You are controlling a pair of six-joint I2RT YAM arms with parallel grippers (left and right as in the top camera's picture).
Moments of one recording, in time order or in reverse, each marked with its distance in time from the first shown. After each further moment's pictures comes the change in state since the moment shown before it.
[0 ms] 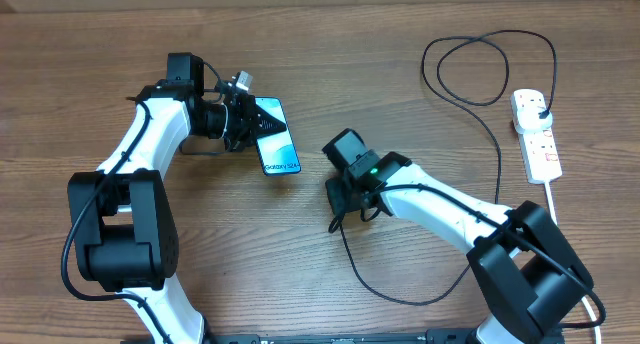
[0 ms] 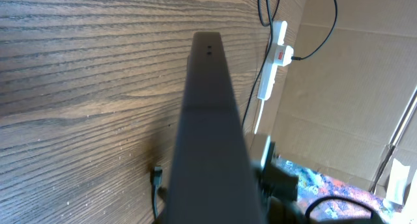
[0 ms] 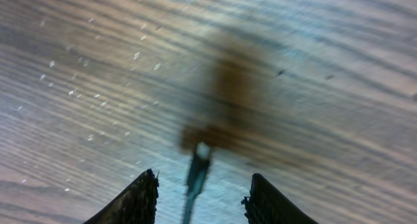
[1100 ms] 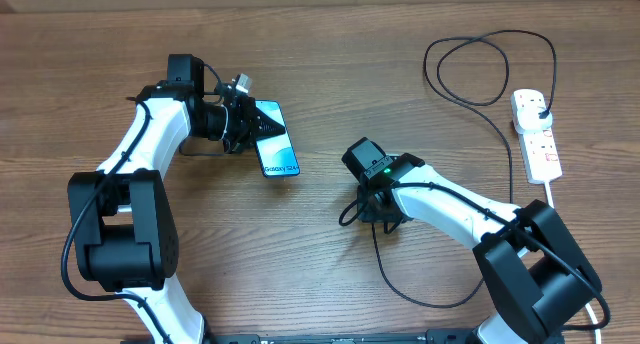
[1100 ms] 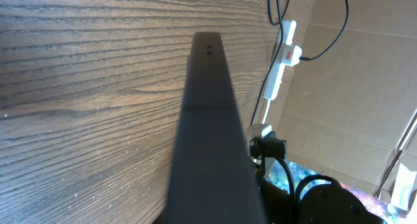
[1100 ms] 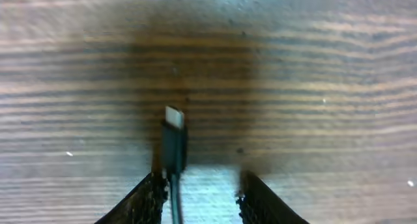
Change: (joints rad) left arm 0.000 0.000 0.000 -0.025 -0.026 0.001; right arm -0.078 -0.017 -0.068 -0.170 0.123 0.240
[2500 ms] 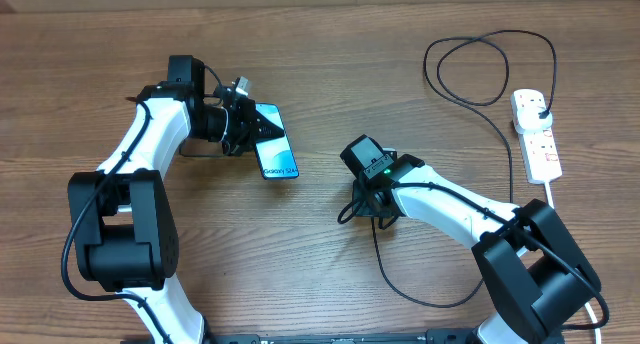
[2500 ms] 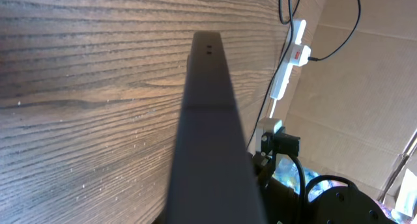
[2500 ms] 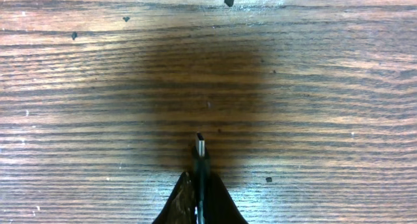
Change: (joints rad) left arm -0.001 0.000 0.000 -0.031 -0.026 0.000; right arm -0.002 0.005 -0.008 0.072 -0.008 0.007
